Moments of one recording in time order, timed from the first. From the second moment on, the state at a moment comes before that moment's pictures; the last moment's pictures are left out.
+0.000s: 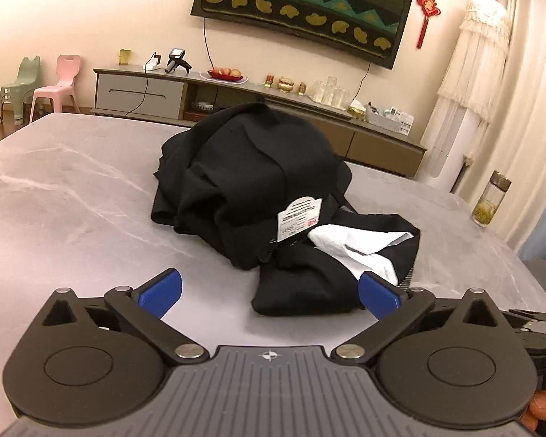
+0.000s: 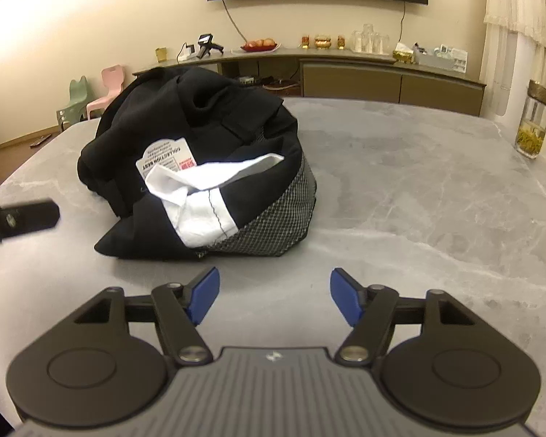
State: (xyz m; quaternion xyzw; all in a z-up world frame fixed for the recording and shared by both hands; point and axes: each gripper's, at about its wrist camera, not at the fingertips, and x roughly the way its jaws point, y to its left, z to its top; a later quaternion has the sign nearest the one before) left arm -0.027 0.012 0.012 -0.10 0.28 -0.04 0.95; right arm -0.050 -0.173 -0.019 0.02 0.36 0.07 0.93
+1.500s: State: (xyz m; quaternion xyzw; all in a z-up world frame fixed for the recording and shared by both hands) left arm 0.083 0.105 0.043 -0.15 0.30 -0.03 0.94; right arm 0.107 -0.164 -0.002 -0.01 0.35 0.23 0.91
